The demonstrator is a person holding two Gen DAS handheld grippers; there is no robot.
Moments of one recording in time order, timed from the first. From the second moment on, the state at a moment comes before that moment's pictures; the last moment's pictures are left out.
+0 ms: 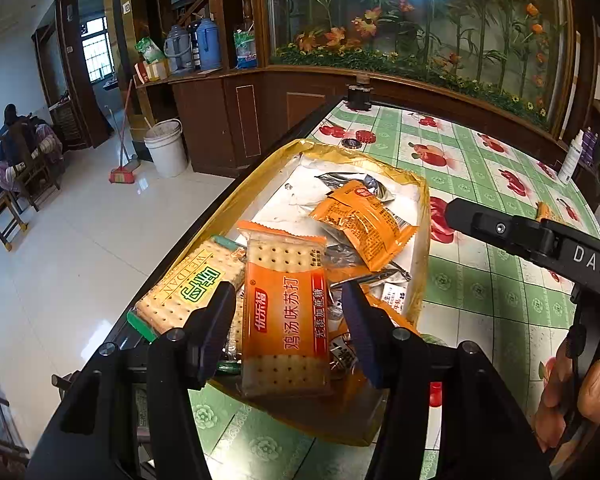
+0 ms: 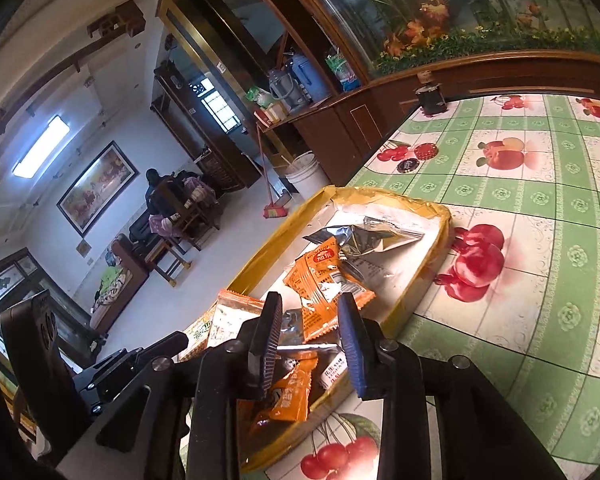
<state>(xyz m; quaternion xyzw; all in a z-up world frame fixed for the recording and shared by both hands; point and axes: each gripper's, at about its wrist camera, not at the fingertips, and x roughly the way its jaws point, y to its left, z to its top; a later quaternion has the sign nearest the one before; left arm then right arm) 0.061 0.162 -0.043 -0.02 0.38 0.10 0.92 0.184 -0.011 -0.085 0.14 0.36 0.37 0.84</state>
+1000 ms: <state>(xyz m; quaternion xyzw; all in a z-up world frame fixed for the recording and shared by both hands) 0.026 0.165 -0.048 -0.01 0.37 0.12 0.92 0.134 -0.103 -0.090 0.16 0.36 0.32 0.87</state>
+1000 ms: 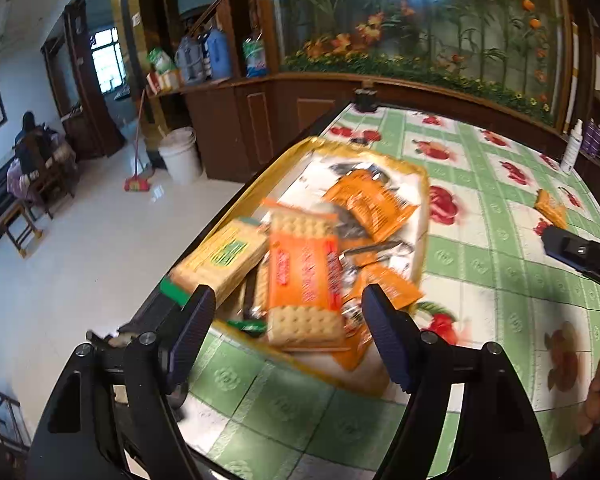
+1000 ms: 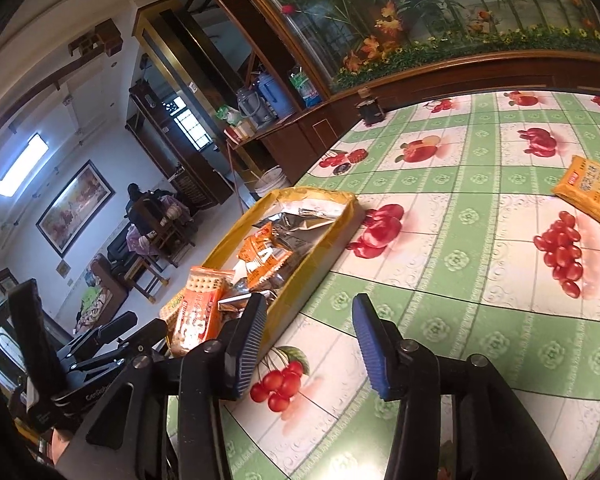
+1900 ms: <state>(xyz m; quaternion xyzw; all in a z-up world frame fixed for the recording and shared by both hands) 0.066 0.149 -0.069 0.01 0.41 0.11 0.91 0.148 -0.181 -0.099 0.14 0.35 0.20 0.91</state>
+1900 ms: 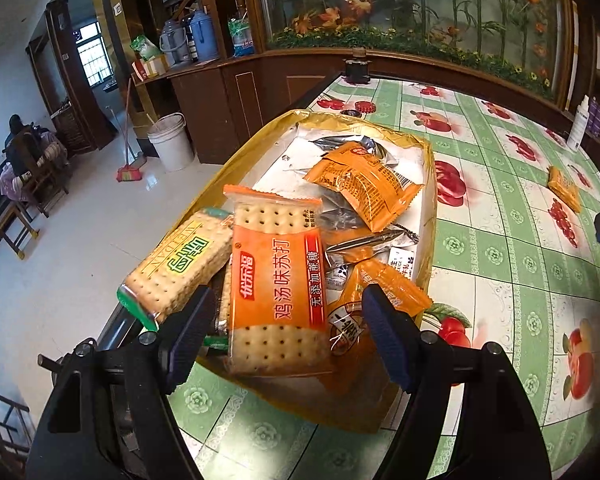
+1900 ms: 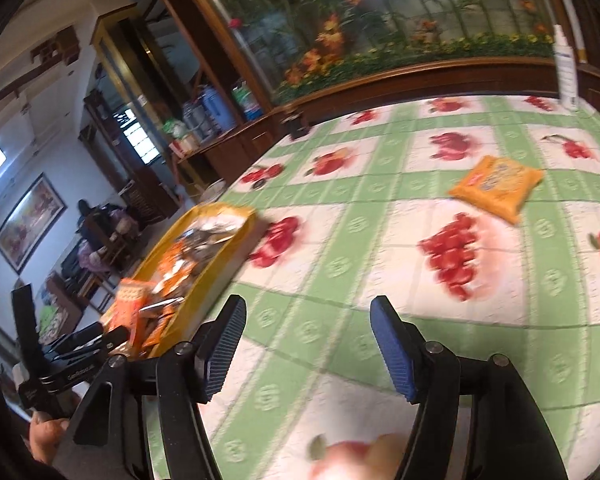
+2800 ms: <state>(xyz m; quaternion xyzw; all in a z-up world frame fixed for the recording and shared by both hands) 0.065 0.161 -0.053 -0.03 0.40 0.07 0.91 0.262 -0.233 -0.116 -0.01 0.35 0.06 0.93</state>
